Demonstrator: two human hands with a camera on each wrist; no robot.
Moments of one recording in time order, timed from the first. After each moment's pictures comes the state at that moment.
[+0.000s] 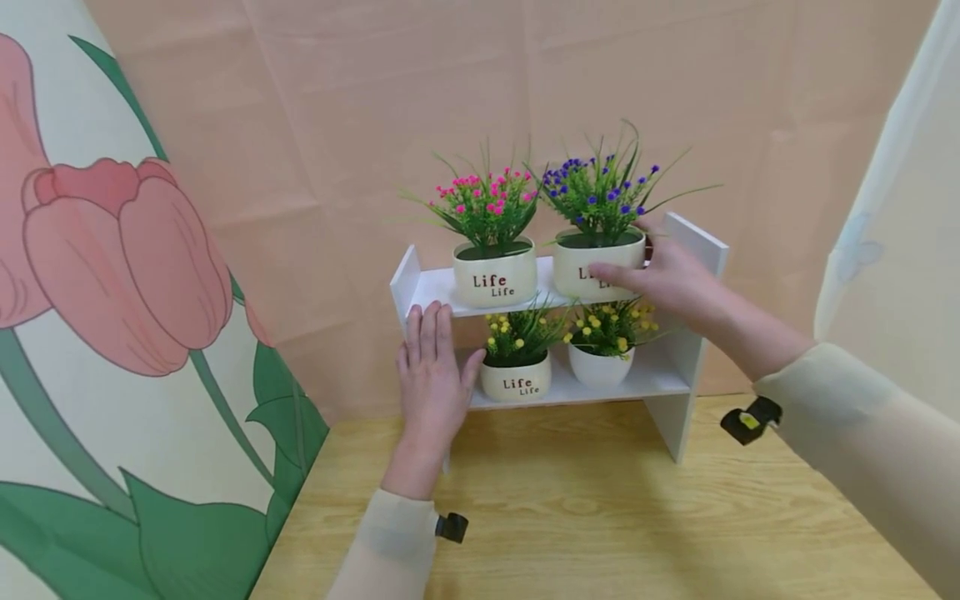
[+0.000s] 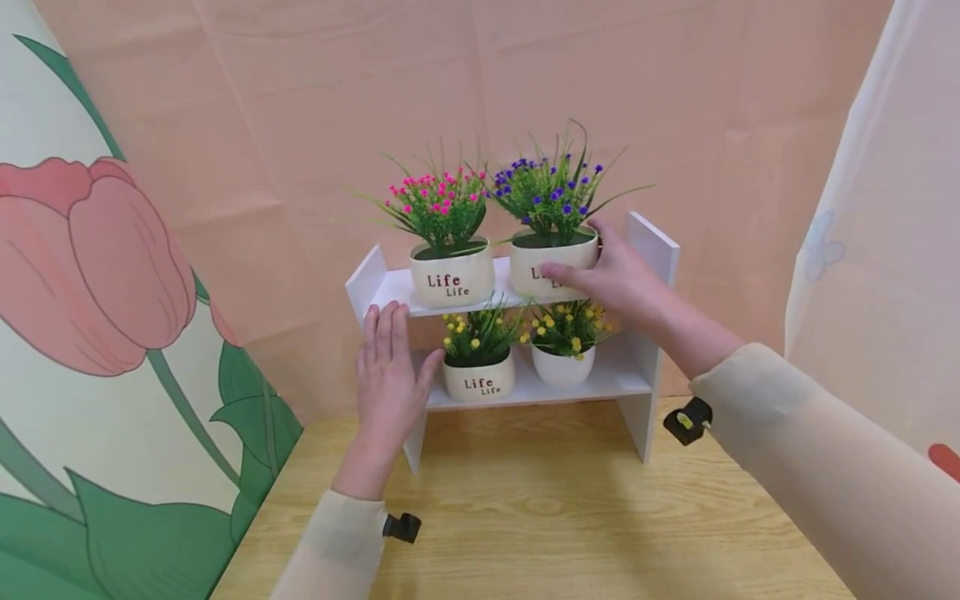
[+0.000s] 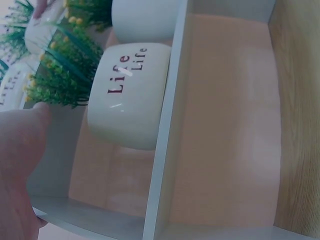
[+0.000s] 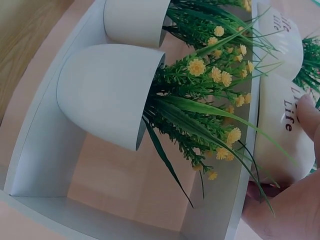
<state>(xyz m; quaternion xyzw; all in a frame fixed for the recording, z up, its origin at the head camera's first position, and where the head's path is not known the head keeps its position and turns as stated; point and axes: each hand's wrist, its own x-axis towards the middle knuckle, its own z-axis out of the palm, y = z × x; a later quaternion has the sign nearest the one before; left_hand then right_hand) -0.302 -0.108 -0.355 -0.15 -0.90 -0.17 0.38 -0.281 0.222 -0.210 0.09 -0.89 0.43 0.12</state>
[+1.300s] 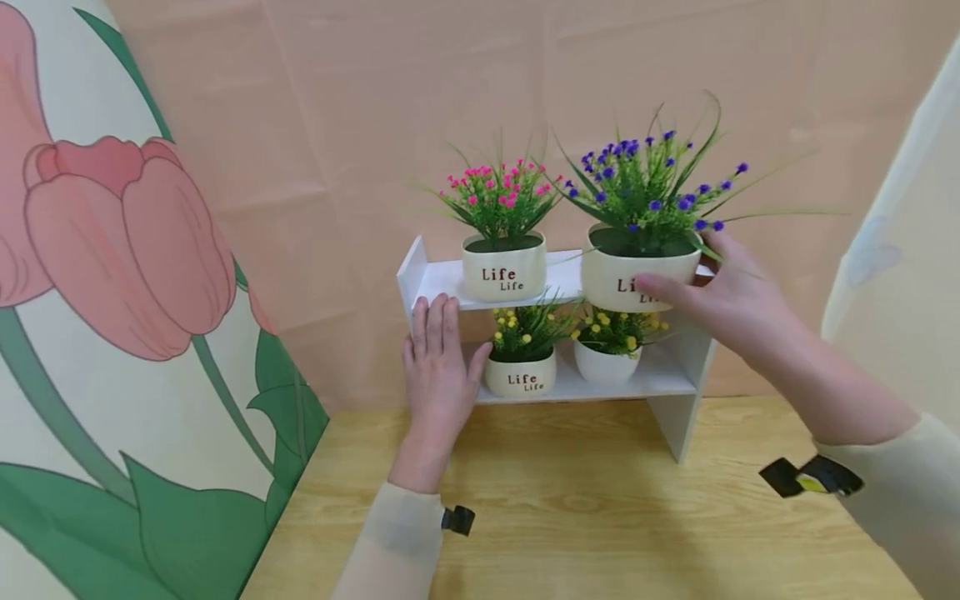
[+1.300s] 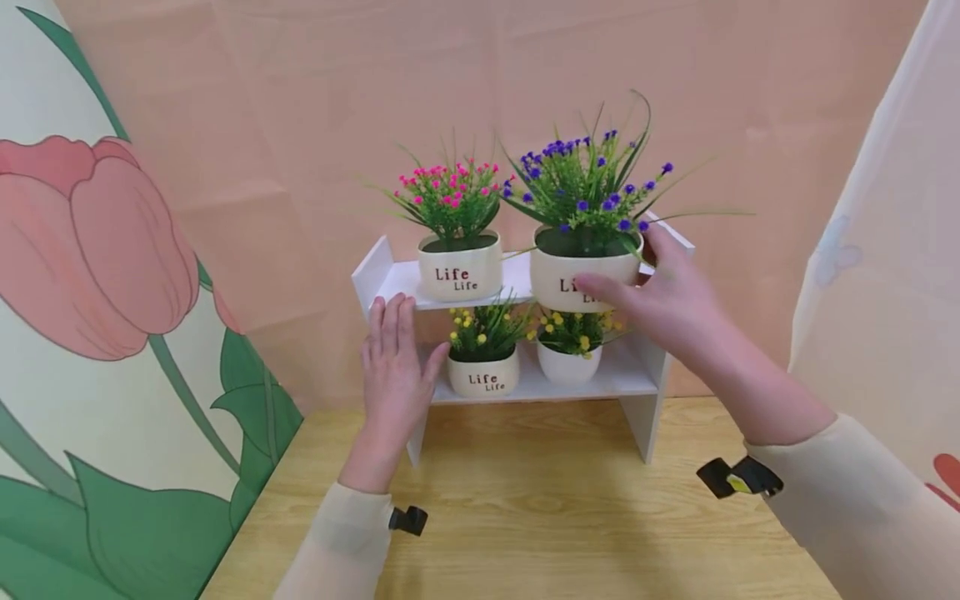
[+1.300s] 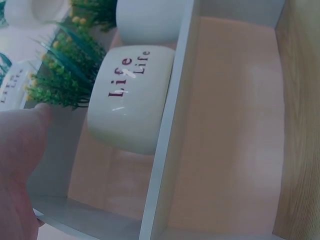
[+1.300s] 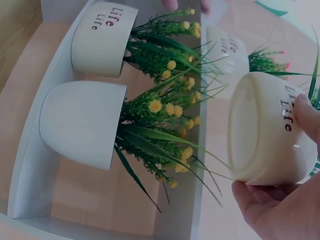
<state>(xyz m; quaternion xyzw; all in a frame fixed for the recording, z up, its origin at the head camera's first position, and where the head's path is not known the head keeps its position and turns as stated) -0.305 -0.107 -0.357 -0.15 -0.89 -0.18 0.39 -0.221 0.231 -0.209 0.04 -0.89 0.44 0.14</state>
